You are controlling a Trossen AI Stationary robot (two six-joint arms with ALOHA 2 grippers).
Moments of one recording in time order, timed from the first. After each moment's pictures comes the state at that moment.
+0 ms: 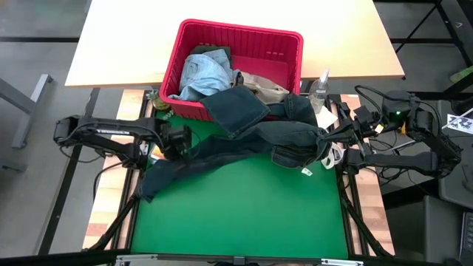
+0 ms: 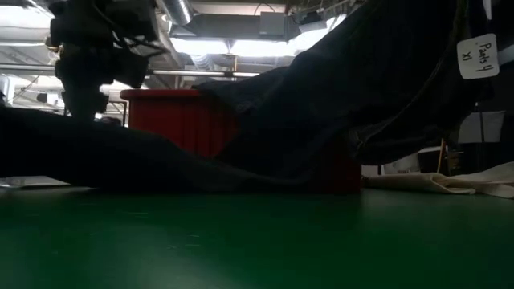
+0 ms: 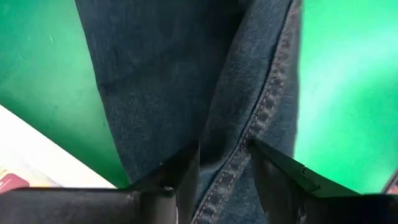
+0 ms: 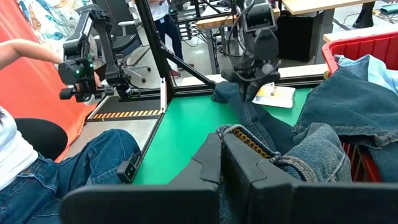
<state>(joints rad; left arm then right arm) 0.15 1.15 0.75 -0.95 0.25 -0.46 -0.43 0.65 1.20 -0.82 -0.54 0.05</state>
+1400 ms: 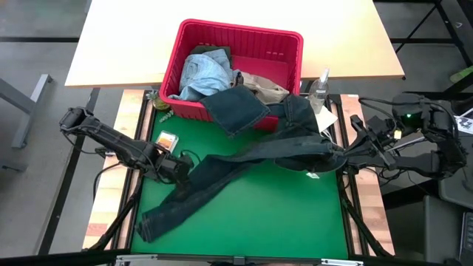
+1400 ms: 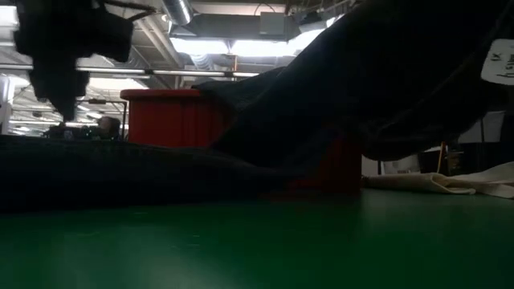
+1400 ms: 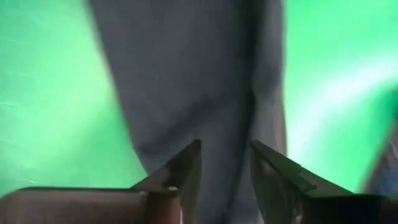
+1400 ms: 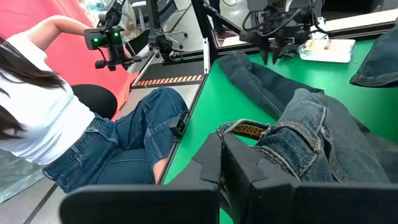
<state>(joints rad) -0.35 1.18 0.75 -0.70 -0.06 -1.03 -0.43 0.62 1.31 -1.15 -0.72 0.01</state>
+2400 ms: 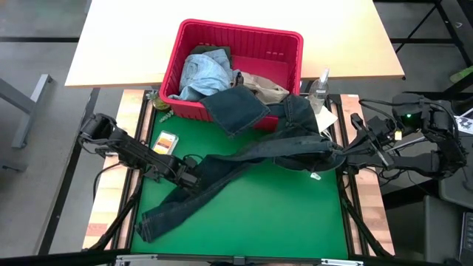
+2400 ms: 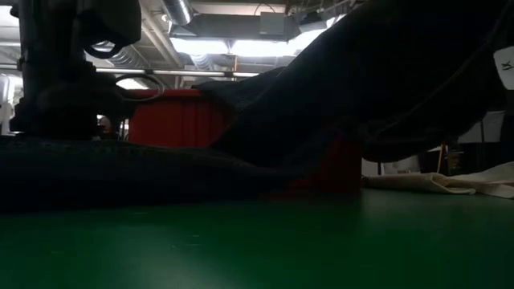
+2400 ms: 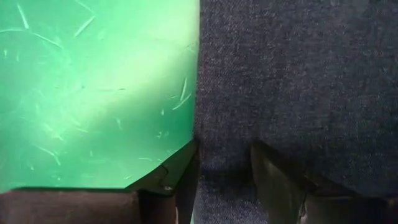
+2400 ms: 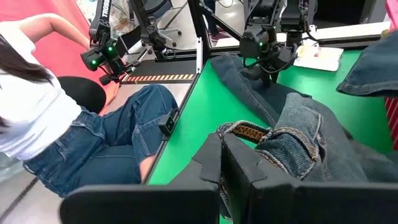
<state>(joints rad) -0.35 1.53 0.75 -0.70 -0.12 -1.30 -0.43 0.62 1.31 -1.16 -0.68 -0.06</state>
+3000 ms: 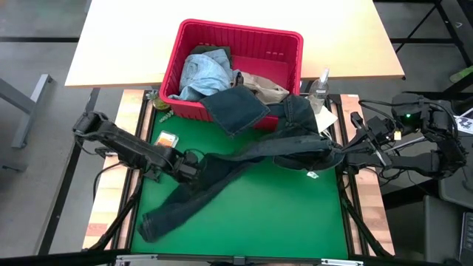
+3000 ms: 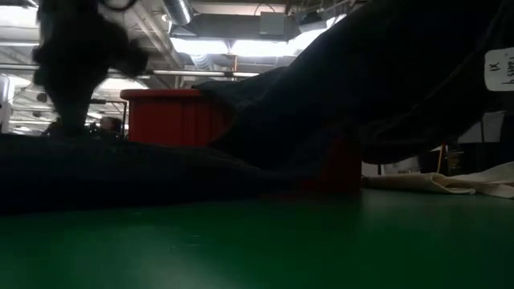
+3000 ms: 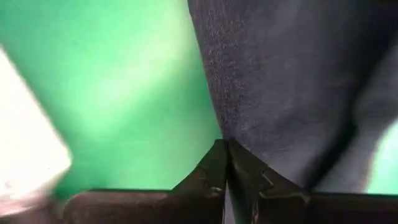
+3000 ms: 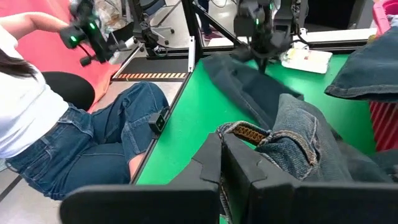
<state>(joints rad) -0.30 1.41 0.96 -1.01 -0.11 -1.14 -0.43 0.62 1.31 -1.16 -0.65 -0.09</state>
